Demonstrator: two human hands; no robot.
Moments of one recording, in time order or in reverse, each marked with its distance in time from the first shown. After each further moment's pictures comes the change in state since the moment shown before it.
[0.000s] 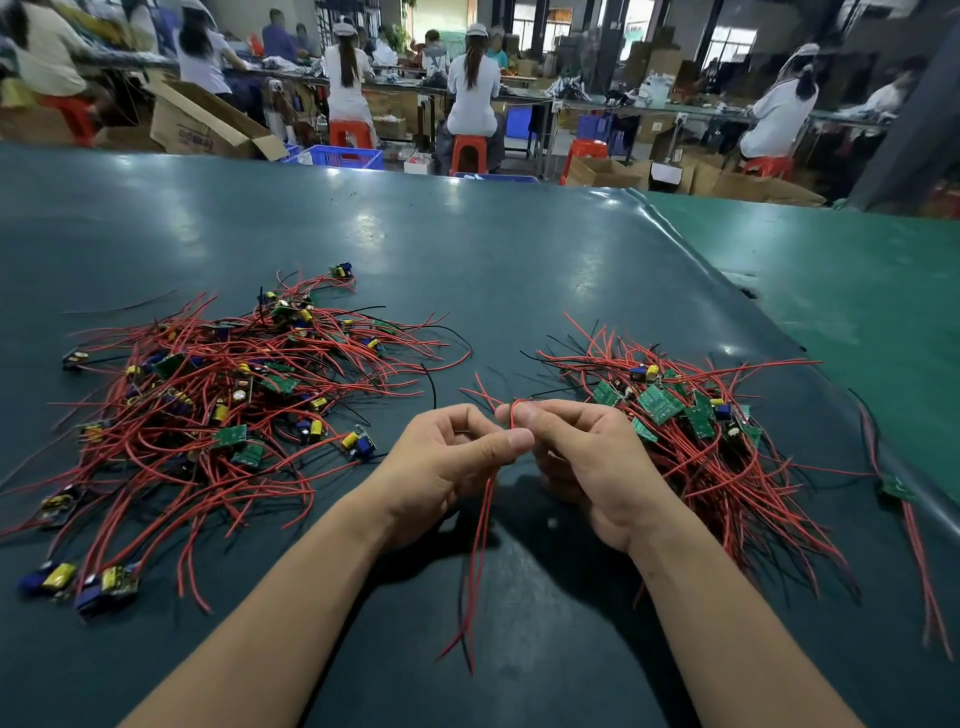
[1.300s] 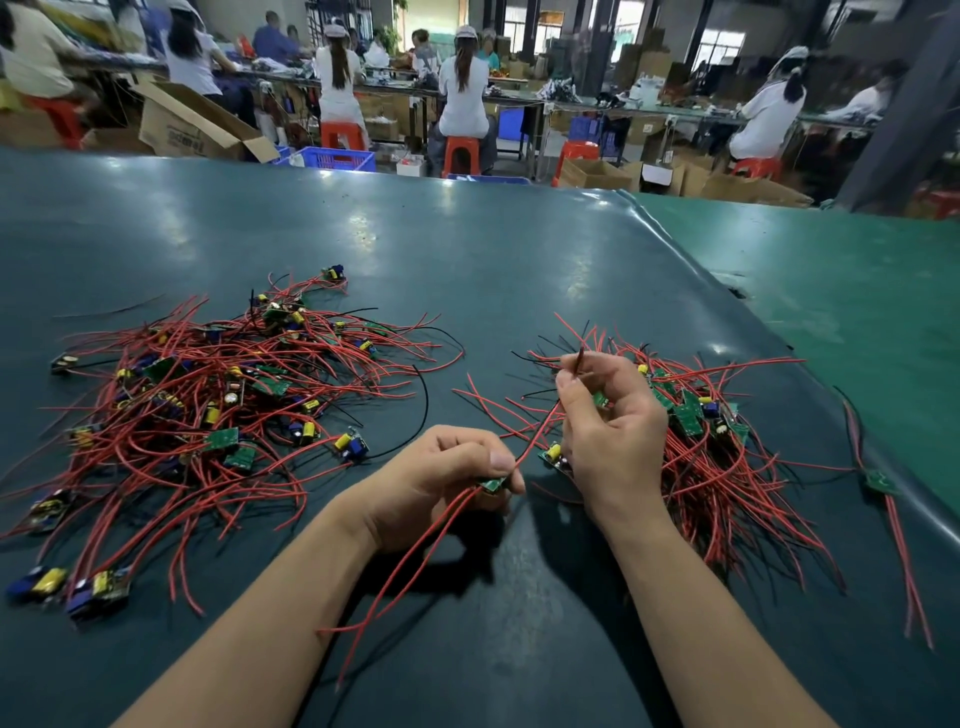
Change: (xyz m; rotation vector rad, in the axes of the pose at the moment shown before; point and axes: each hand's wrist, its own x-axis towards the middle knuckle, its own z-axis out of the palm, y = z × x) left_hand -0.007 0.004 0.000 0.007 -0.237 -0.063; right_hand 0.012 0.005 -0.006 -0.163 0.494 -0.509
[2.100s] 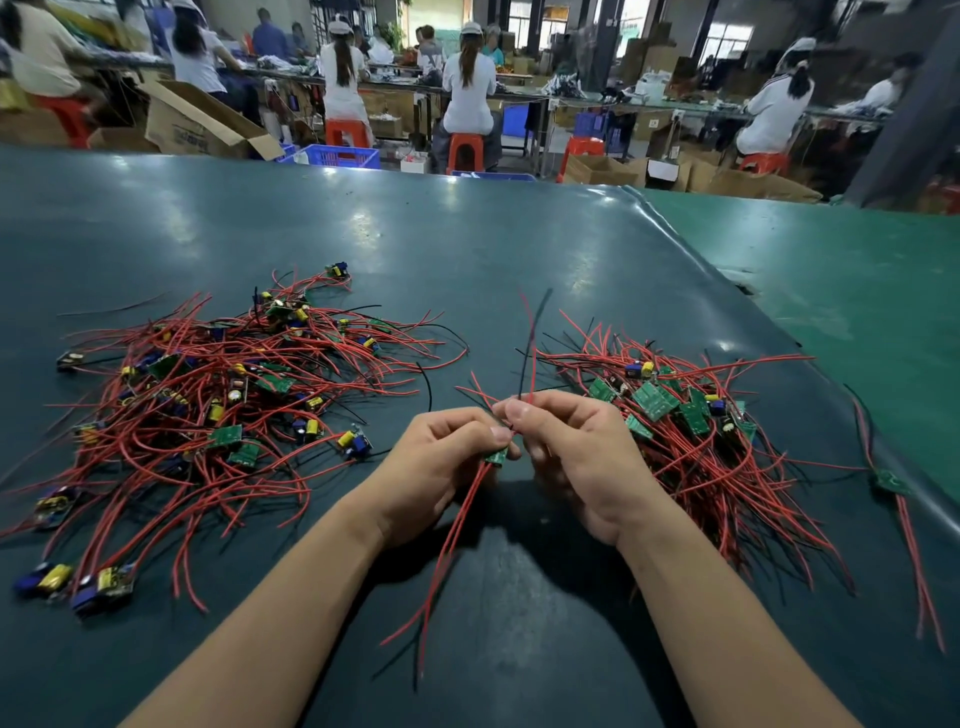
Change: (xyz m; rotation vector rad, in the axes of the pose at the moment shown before) left_hand 0.006 -0.001 0.003 0.033 0.207 0.123; right_hand -0.011 -0.009 0.003 0.178 -0.431 0.483
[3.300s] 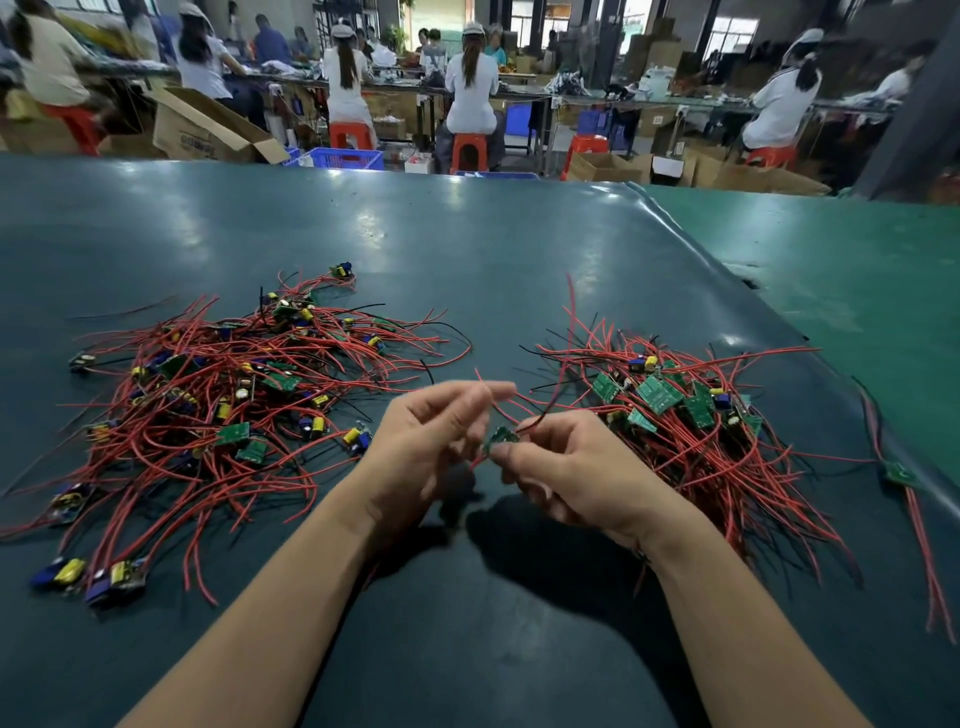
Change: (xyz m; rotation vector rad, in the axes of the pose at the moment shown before) left_hand -0.001 0.000 -0.010 -0.051 0.100 0.108; right_hand -0.016 -0.010 -0.002 -0.395 -0.221 0.079
